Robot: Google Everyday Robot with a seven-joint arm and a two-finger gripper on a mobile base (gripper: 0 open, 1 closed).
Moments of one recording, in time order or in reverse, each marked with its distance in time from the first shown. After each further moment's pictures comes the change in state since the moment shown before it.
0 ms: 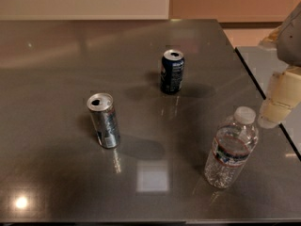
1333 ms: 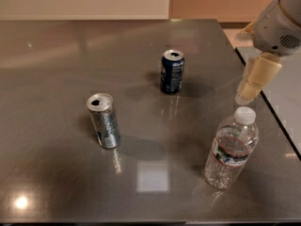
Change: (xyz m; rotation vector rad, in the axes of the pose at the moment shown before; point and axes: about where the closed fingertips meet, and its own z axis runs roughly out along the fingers) arm -0.026 -0.058 0.039 -0.019 -0.139 -0.051
